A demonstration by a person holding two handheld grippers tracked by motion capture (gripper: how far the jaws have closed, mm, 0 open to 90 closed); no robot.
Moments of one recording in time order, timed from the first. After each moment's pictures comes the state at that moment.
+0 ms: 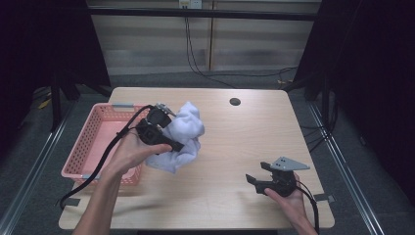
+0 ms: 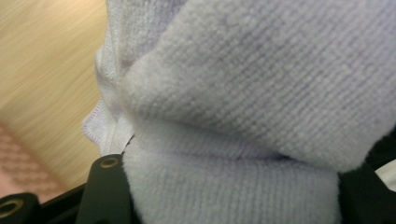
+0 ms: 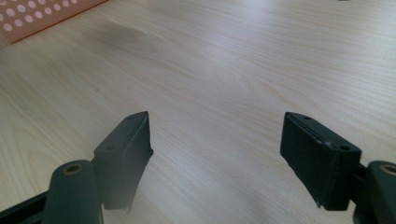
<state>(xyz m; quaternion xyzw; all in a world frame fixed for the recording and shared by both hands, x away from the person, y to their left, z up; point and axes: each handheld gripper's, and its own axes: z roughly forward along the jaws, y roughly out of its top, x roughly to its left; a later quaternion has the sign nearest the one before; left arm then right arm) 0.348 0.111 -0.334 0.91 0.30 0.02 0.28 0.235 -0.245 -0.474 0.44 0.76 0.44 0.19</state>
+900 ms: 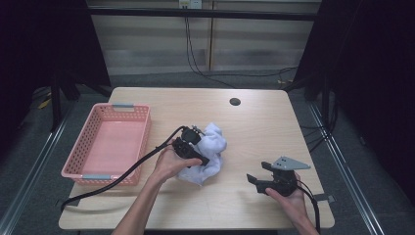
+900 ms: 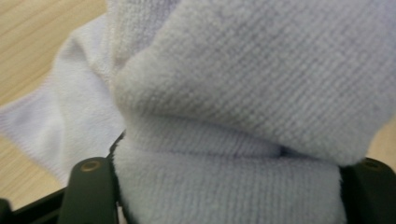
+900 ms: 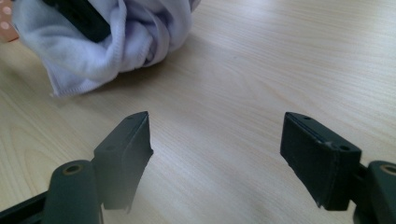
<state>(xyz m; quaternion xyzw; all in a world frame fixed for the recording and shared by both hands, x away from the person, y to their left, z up) 0.370 0.046 -0.450 0.91 0.32 -0.02 0.27 0.237 -0.248 -0.475 0.44 0.76 0.43 0.19</state>
